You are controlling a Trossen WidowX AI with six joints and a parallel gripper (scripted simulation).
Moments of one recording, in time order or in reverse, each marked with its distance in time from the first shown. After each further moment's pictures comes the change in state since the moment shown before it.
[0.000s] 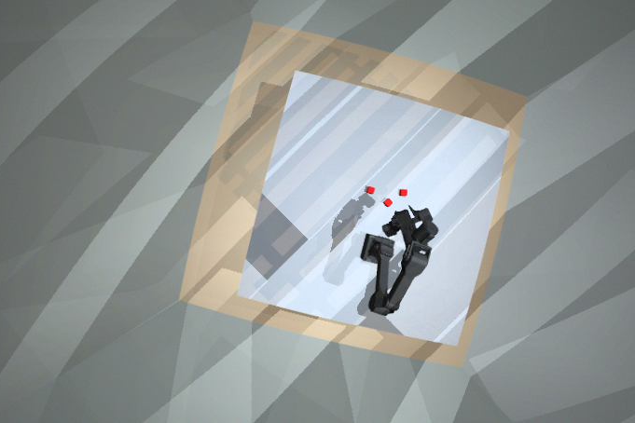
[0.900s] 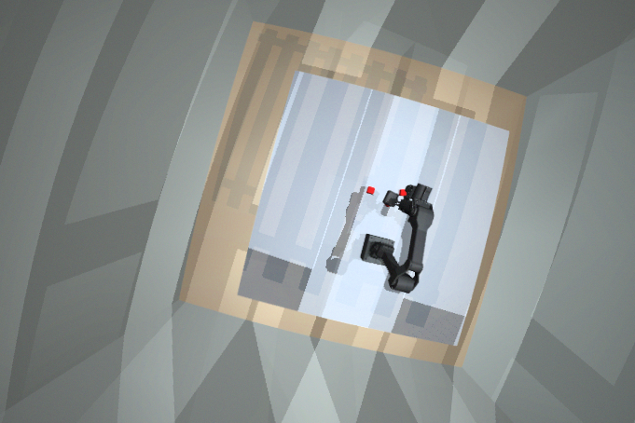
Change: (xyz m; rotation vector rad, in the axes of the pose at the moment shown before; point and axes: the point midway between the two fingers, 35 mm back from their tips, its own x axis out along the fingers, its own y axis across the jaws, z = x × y) arm 0.111 0.005 -0.041 0.986 0.548 0.106
